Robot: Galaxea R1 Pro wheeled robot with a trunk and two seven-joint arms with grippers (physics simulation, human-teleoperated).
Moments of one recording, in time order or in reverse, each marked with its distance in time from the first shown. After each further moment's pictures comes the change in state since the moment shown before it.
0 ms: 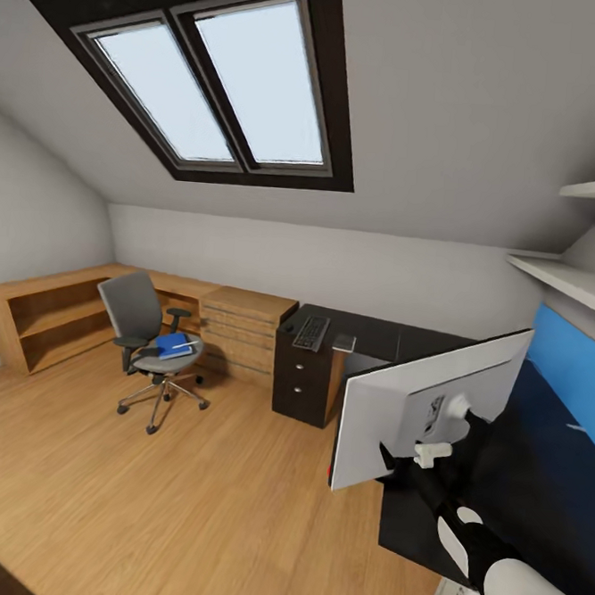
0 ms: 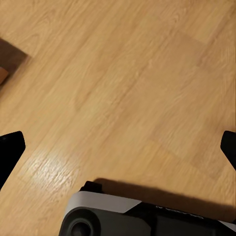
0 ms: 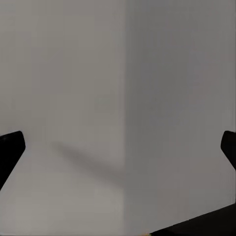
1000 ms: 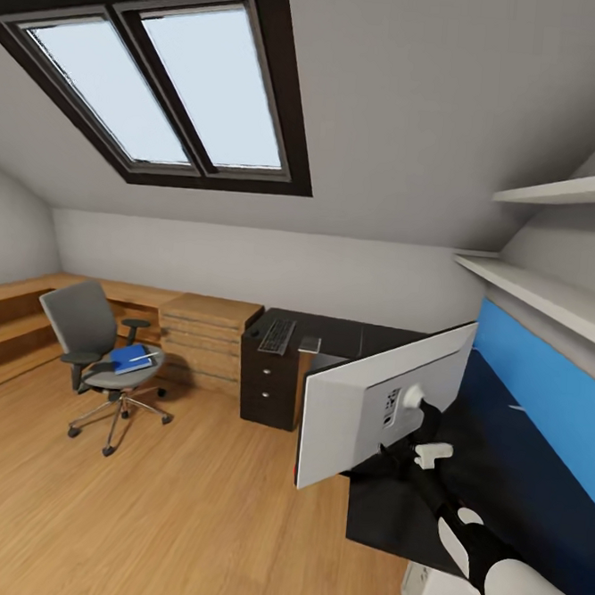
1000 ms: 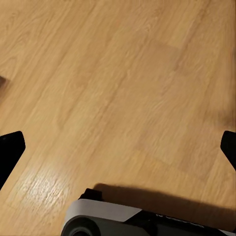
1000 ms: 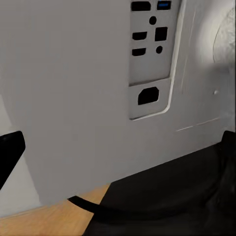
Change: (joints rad) left arm 0.000 0.004 0.001 -0.003 0.000 -0.001 0.002; right arm 0.000 -0.002 -0.001 0.004 -0.001 0.000 0.000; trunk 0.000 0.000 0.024
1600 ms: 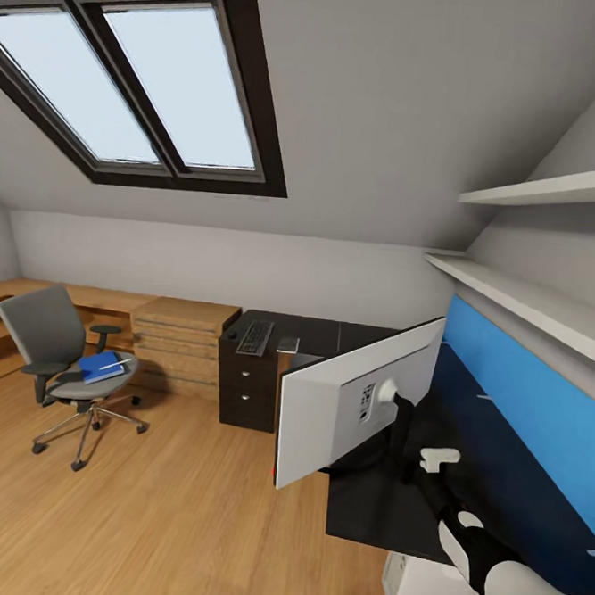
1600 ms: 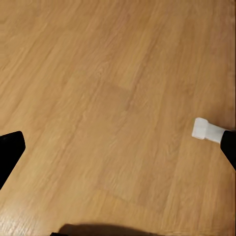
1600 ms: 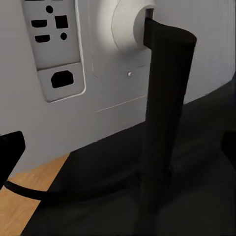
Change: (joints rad) left arm -0.001 0.004 0.001 -0.274 0.004 0.130 0.000; right arm 0.000 0.001 0.000 0.024 -0.001 0.000 -0.095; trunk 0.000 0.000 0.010
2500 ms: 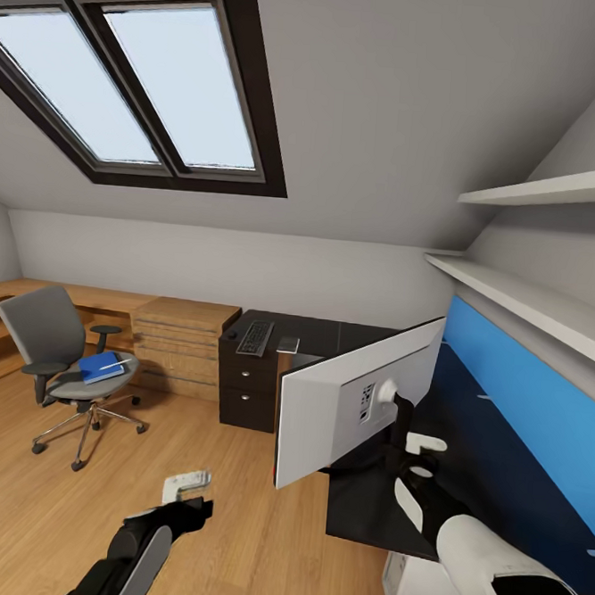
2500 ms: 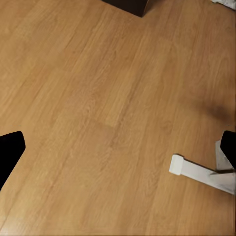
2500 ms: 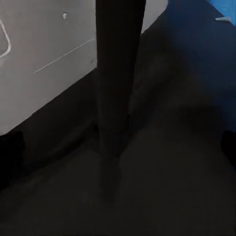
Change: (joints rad) left arm -0.263 0.001 0.226 -0.312 0.009 0.584 -0.010; right arm -0.117 0.138 -0.002 0.001 0.022 0.414 -0.505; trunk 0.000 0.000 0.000
